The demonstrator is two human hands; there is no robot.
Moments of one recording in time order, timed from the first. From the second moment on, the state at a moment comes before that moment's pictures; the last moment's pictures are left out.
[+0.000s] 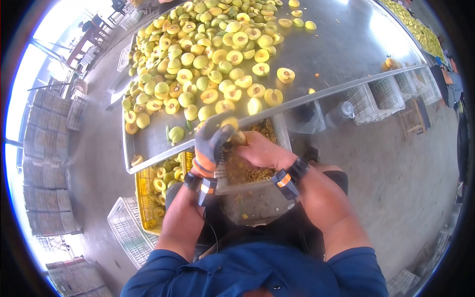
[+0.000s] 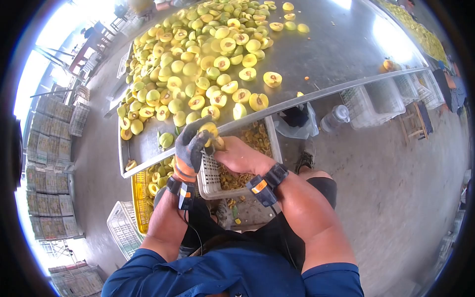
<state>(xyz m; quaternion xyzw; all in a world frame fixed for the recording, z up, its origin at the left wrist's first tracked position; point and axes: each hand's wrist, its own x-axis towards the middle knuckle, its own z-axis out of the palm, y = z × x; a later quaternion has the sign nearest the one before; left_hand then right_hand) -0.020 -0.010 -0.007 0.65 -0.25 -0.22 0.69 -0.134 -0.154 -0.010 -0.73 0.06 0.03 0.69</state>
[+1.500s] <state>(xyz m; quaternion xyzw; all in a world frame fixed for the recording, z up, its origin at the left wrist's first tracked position) -0.023 -0.026 -0.048 0.58 -0.16 -0.28 0.75 -0.156 -0.138 0.009 -0.52 0.17 0.21 0.81</state>
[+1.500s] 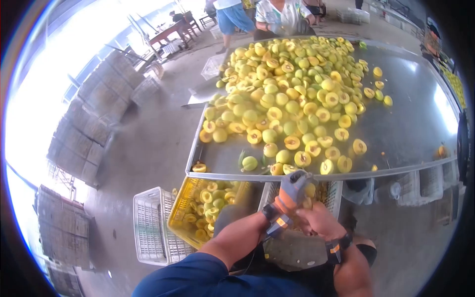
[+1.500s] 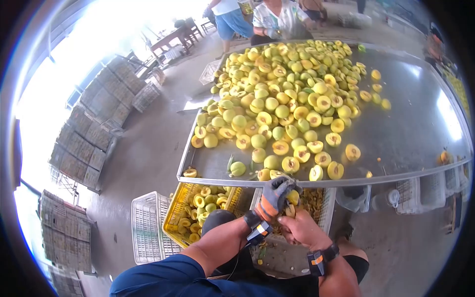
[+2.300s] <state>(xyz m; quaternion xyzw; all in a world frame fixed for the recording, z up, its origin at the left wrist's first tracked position) -0.022 0.010 -0.006 0.47 -0.03 -0.28 0.84 -0.175 -0.122 0.022 -0.62 0.05 0.17 0.76</state>
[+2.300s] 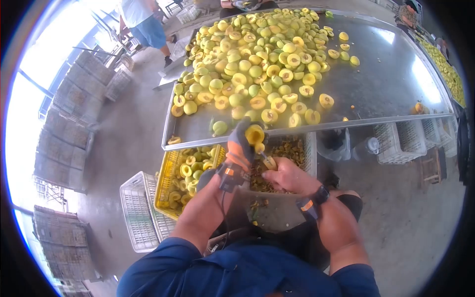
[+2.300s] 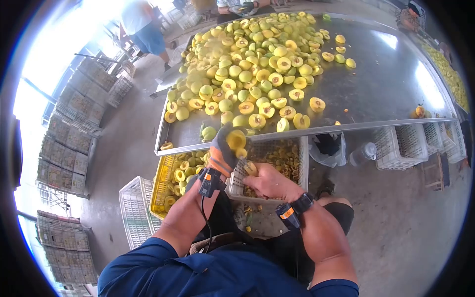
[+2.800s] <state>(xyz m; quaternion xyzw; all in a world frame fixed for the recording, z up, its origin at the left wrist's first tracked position) 0.044 0.223 -0.038 0.81 -0.15 0.10 0.55 -0.173 -0.150 -0.019 -0.81 0.11 0.04 0.57</state>
